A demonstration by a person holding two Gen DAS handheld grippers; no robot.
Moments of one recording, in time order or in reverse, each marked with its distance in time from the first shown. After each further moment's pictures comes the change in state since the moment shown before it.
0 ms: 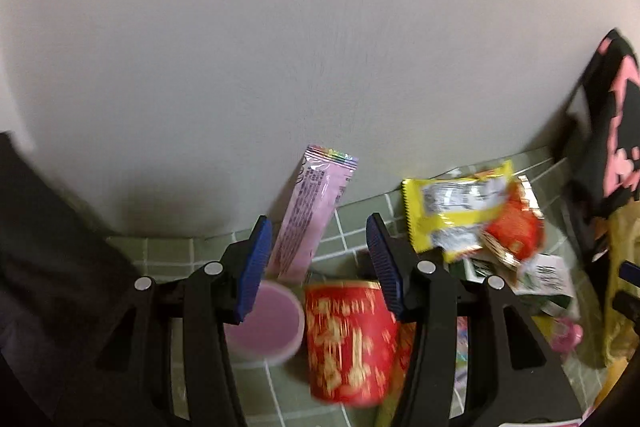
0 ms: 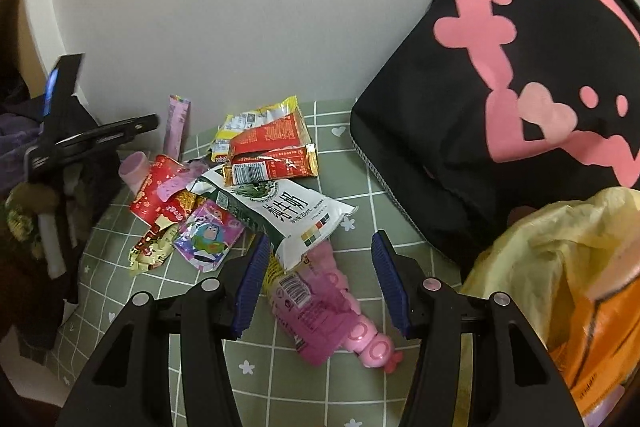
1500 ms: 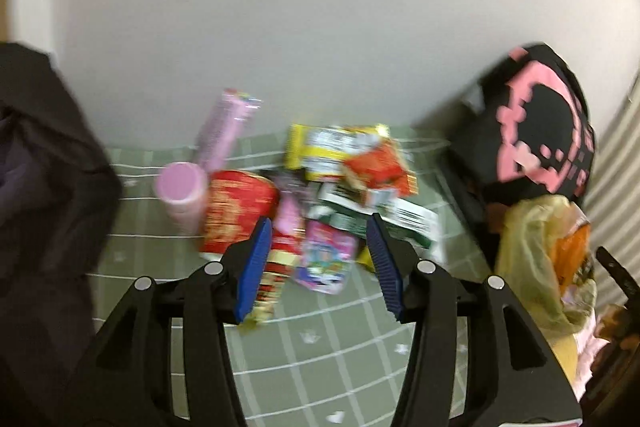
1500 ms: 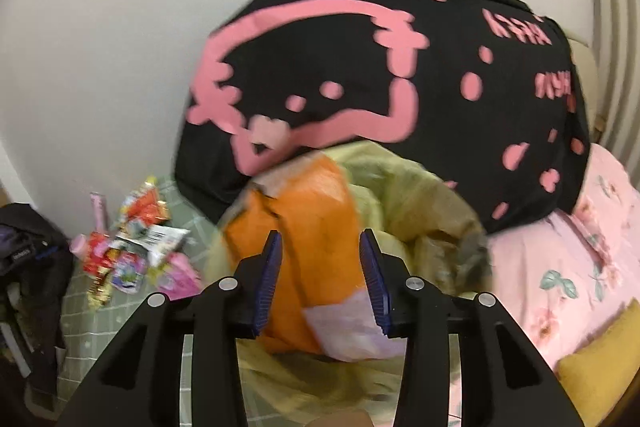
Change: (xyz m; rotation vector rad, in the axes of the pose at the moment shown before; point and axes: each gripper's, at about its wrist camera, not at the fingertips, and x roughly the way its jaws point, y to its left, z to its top) left arm -0.121 -0.045 -0.055 -0.166 0.025 -0.153; right arm -0.158 -0.142 -0.060 0.320 -0.193 -0.243
